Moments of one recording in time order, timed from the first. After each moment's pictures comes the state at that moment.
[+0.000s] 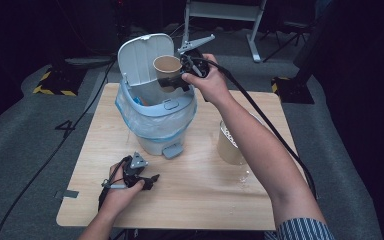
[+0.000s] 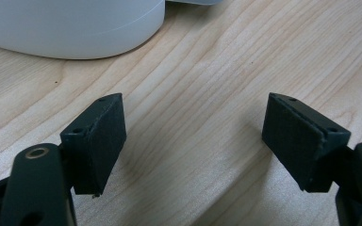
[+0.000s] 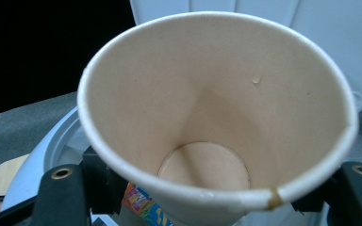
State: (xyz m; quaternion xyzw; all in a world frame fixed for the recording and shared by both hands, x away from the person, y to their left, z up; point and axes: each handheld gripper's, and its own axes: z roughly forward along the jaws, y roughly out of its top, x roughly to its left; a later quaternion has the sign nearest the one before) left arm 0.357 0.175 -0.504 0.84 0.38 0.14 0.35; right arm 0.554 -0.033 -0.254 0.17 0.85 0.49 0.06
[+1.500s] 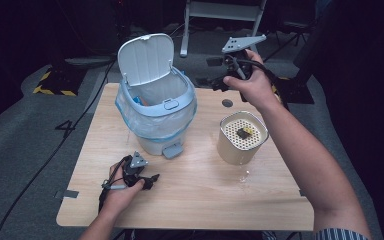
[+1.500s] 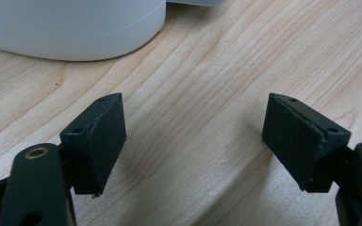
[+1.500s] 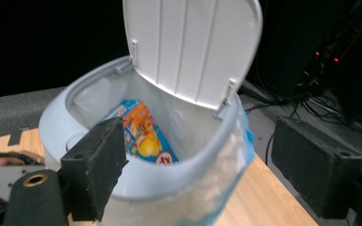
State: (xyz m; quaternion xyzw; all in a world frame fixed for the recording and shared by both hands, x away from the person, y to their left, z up) left arm 0.359 0.176 -0.504 0.85 0.38 0.14 0.35; right arm 0.516 -0.131 -0.217 0.16 0.83 0.51 0.15
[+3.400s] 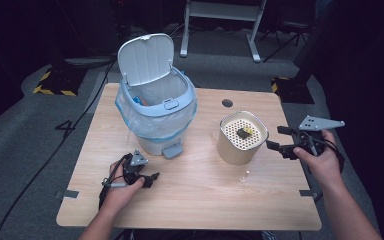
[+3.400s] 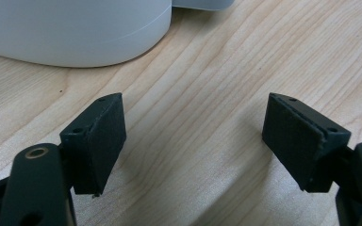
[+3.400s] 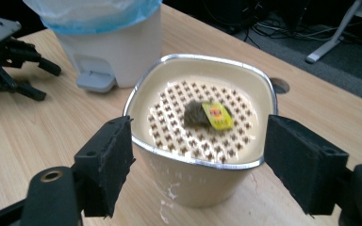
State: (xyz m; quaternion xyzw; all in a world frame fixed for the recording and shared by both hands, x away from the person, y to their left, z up) left arm 0.365 0.177 -0.504 0.85 0.37 0.14 0.35; right arm 0.396 -0.332 -0.339 0.31 0.82 0.45 0.18
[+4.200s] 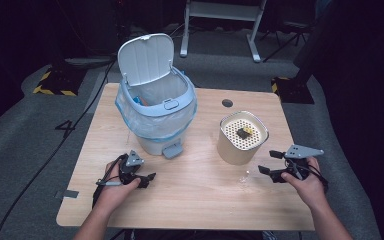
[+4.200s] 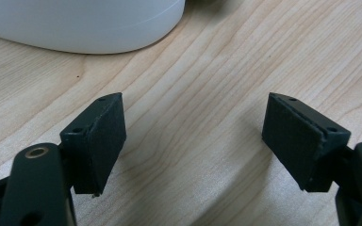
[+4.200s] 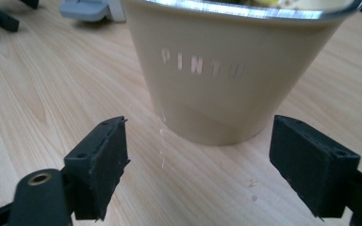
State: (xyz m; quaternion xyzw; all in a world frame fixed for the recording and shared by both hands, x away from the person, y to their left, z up) left arm 0.363 0.188 -0.504 0.85 0.37 0.14 0.35; right arm 0.377 -0.338 -0.437 0.31 0.83 0.43 0.16
